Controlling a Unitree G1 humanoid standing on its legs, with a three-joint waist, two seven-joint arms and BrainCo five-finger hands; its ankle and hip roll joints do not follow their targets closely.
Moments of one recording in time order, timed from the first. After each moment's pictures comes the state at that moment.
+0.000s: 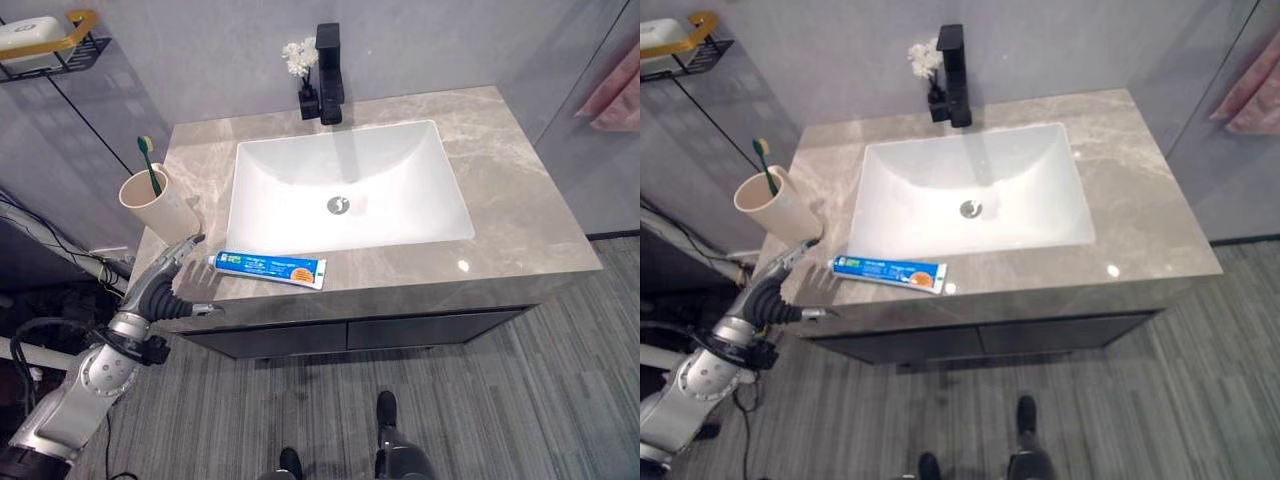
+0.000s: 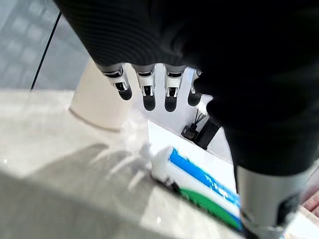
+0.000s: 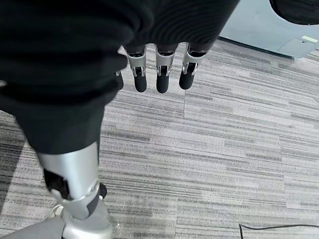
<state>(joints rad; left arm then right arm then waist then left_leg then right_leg) 0.06 0.90 -0.08 -0.09 0.10 -0.17 0.17 0.01 -0.36 0.10 1.38 -0.02 0.06 -0.13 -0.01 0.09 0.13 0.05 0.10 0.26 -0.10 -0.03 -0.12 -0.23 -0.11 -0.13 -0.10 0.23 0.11</state>
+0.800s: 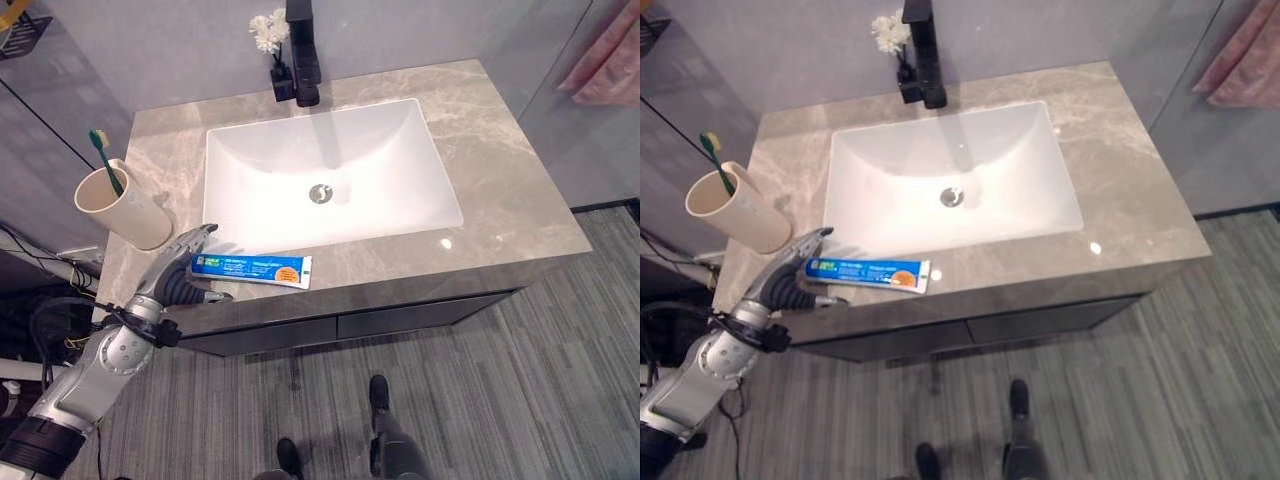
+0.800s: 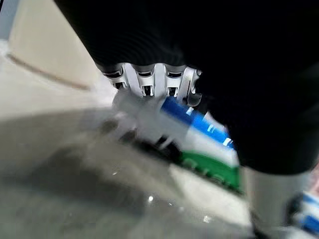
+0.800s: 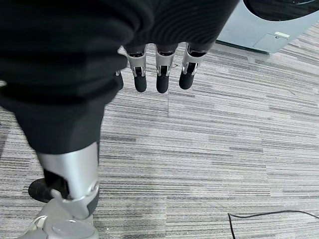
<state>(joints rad) -0.08 0.91 -0.22 0.02 0.13 -0.17 0.18 0.00 -0.37 0.11 1.38 -0.01 0.06 -0.13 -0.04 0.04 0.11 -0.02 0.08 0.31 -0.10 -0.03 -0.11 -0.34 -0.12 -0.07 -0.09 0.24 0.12</state>
